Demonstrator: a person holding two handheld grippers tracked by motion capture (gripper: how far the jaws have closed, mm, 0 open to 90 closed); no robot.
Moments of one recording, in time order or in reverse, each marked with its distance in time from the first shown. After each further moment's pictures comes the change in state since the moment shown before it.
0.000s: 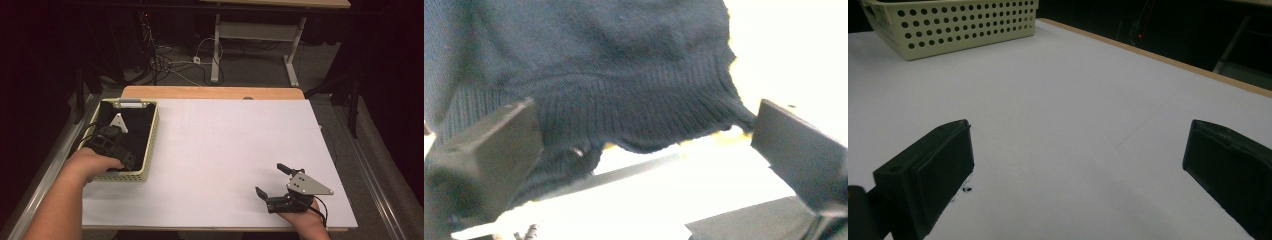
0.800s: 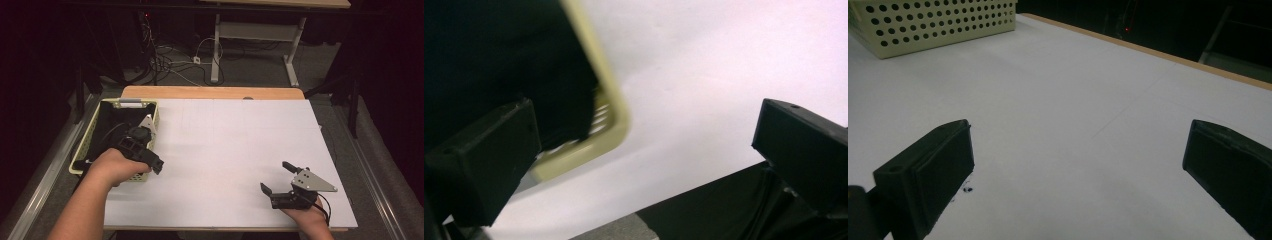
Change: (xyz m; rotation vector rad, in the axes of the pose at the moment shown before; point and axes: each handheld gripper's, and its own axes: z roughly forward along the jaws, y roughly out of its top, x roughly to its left) left arm -0.084 0.008 -0.014 -0.028 -0.038 0.126; right arm -0.014 -0.005 -0.001 0.015 -0.044 0.029
